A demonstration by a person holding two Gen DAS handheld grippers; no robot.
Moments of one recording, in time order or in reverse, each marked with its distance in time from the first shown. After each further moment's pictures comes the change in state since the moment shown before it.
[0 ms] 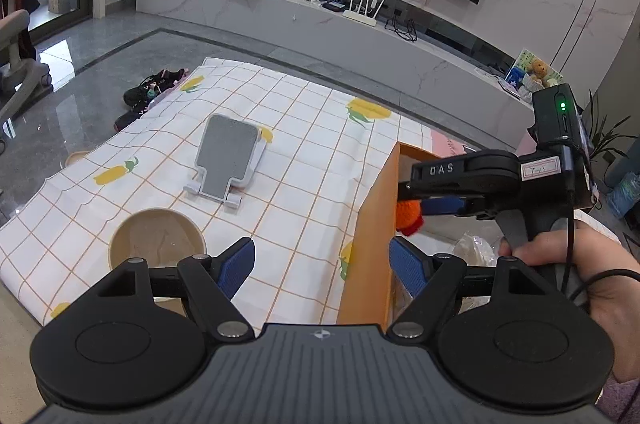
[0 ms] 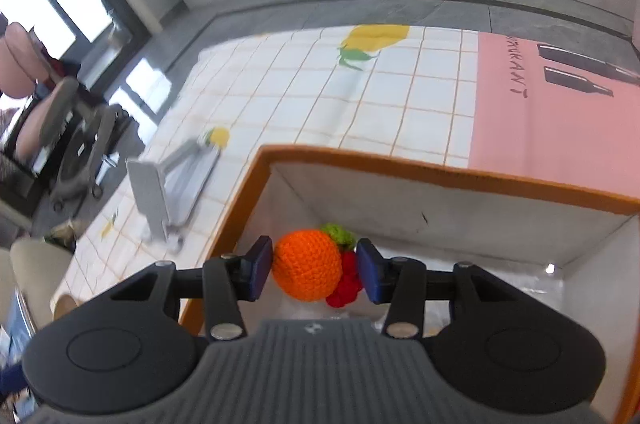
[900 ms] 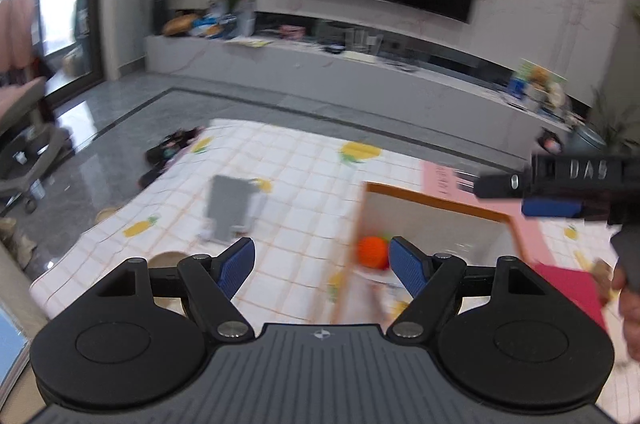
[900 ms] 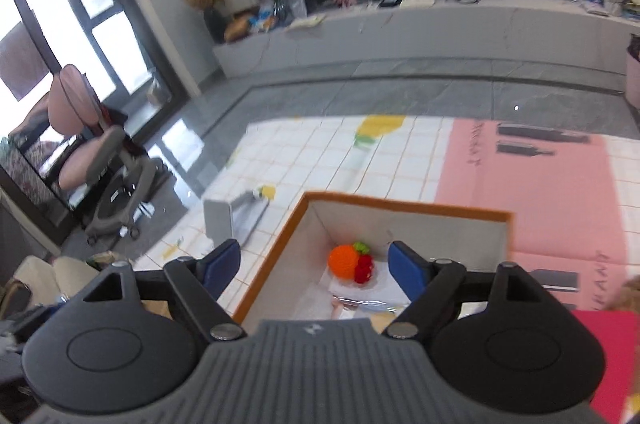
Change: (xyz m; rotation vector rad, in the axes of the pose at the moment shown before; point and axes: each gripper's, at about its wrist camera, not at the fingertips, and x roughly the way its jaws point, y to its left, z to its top) left arm -0.061 -0.068 0.000 0.130 -0.125 0.069; right arm -0.169 -0.012 -0.040 -0.055 -0.244 0.064
